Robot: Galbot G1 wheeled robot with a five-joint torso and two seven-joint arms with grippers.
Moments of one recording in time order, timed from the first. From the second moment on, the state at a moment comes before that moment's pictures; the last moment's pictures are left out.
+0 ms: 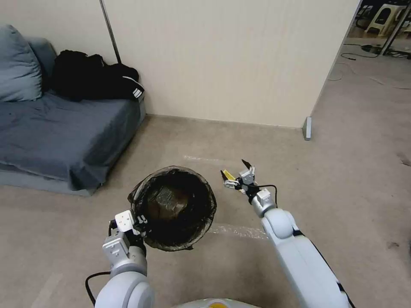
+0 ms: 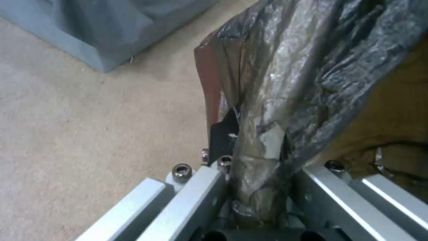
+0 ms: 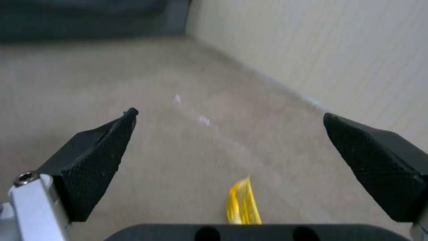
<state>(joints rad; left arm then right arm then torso) 1.71 -1.58 -0.42 -2.29 -0.26 0.42 -0.51 -0.90 1.37 0.21 1.19 -0.03 0.21 -0.24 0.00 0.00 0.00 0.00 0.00</state>
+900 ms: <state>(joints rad) 1.82 -1.61 -0.39 -2.29 -0.10 0.36 -0.49 -0.61 1.50 0.34 0.58 -0.30 0.10 -0.20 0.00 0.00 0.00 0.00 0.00</state>
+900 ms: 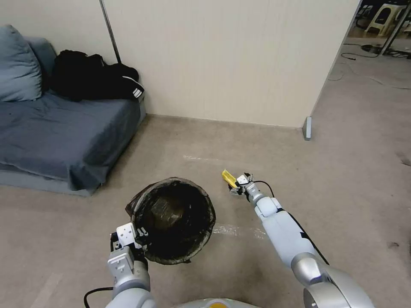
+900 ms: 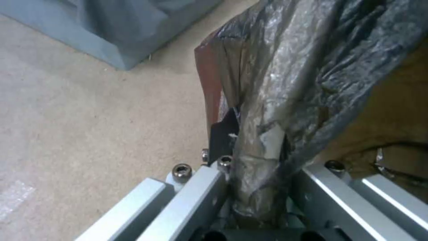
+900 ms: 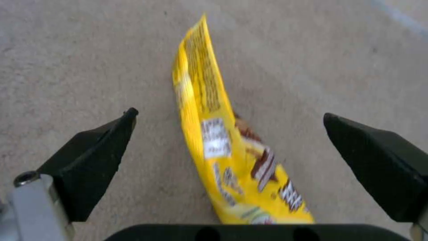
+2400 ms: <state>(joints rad) 1.89 -1.61 -0.36 -2.31 -0.01 0.30 -0.48 -0.55 1.48 0.38 0.43 -0.06 -0.01 -0.24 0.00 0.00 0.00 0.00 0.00</state>
